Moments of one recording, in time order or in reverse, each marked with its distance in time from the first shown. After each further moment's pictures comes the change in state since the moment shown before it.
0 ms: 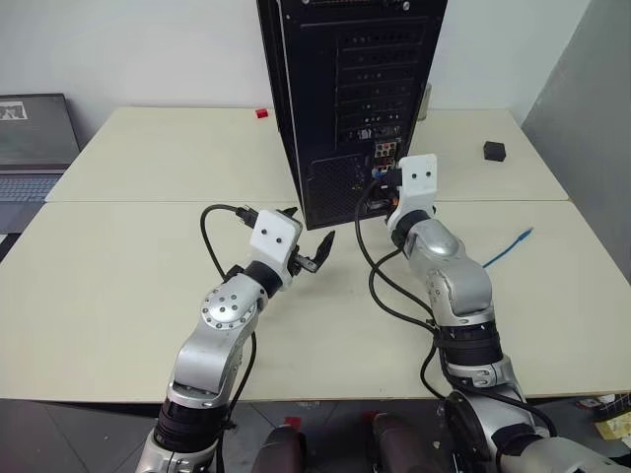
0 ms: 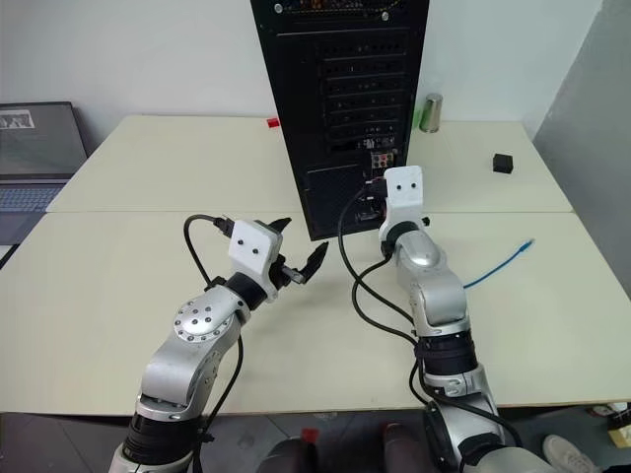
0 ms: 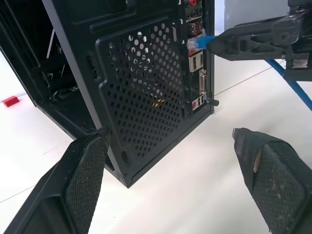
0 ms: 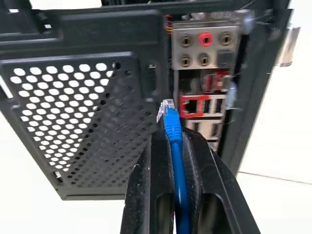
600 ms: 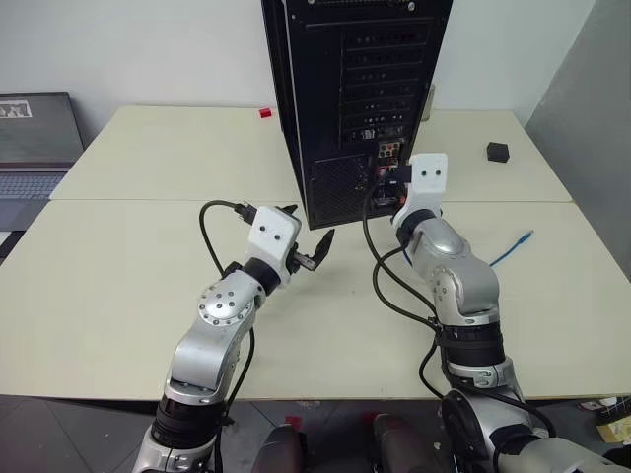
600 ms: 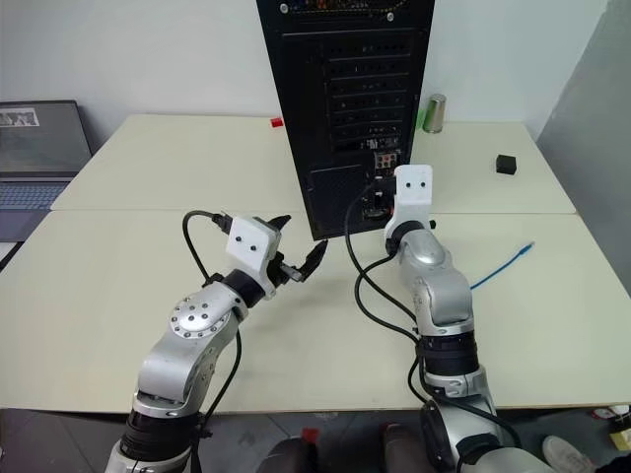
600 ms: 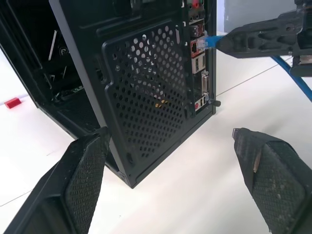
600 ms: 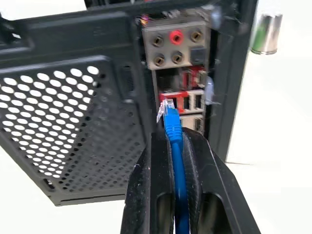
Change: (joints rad) left arm -0.027 0.009 0.012 0.000 -0.018 0.015 -0.021; right arm -0.004 0.016 -0.072 -0.013 0.025 0.051 -0.076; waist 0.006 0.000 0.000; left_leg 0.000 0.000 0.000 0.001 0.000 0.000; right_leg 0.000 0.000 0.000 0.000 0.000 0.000
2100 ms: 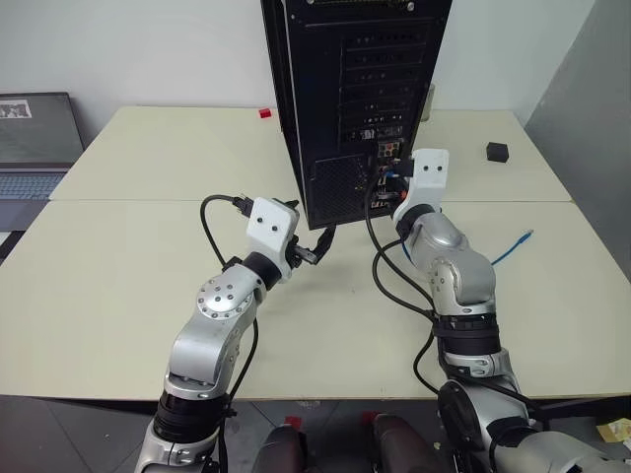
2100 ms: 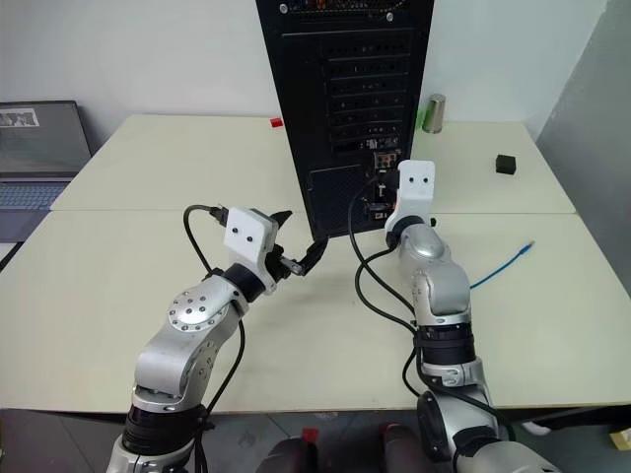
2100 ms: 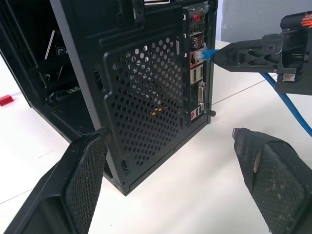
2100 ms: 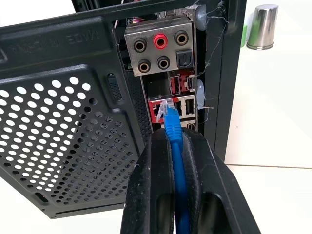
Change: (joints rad) left arm -0.024 -0.016 0.024 -0.017 -0.044 0.065 0.005; right arm -0.049 0.011 -0.024 0.076 0.010 -0.033 0.002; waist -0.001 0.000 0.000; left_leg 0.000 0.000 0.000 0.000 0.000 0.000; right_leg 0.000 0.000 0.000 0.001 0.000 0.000
